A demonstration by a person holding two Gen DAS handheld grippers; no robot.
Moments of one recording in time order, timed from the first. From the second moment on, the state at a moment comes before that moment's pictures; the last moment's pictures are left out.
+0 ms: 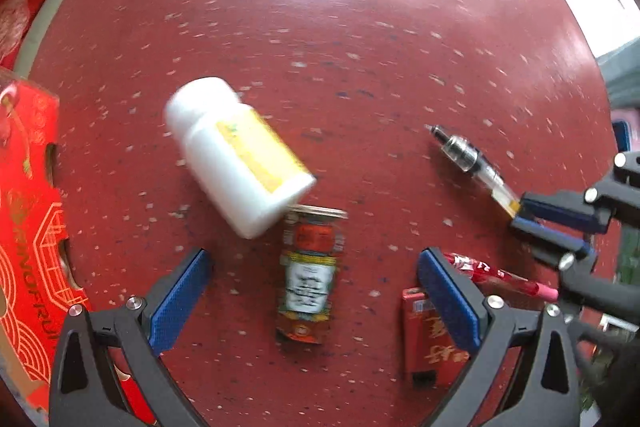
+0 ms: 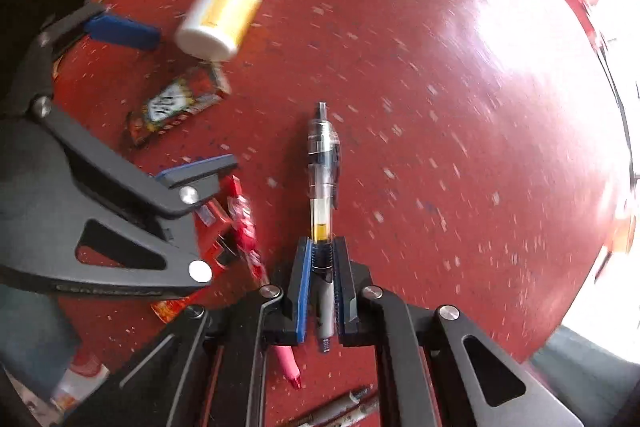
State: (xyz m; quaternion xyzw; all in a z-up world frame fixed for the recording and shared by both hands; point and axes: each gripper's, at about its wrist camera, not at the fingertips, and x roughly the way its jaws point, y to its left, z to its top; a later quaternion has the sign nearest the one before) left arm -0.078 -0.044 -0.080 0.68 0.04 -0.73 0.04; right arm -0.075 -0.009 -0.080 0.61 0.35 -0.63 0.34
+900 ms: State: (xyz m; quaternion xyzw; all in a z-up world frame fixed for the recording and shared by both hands) left arm 0.008 -0.017 0.019 0.68 0.11 -0.72 0.00; right arm -0.071 0.101 -0.022 0.73 0.01 -0.62 0.29
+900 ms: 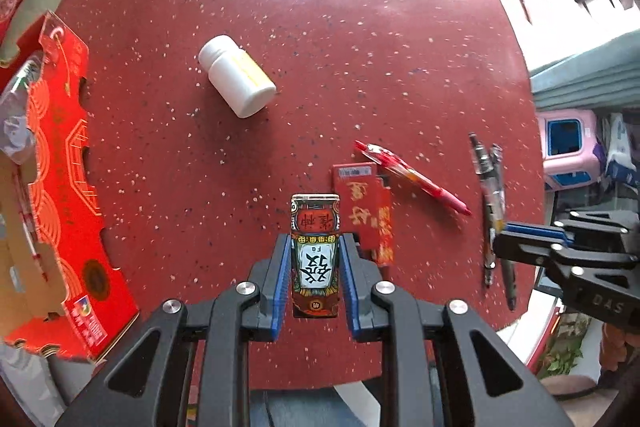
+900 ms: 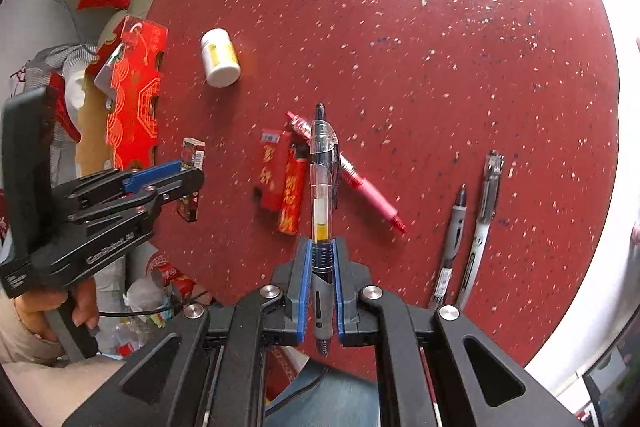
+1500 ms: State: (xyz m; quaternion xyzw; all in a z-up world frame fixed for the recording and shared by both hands) left arm -0.004 -0.086 0.064 0.64 0.12 -0.76 0.01; right arm -0.070 0.052 0.015 0.70 0.06 -0.65 0.29
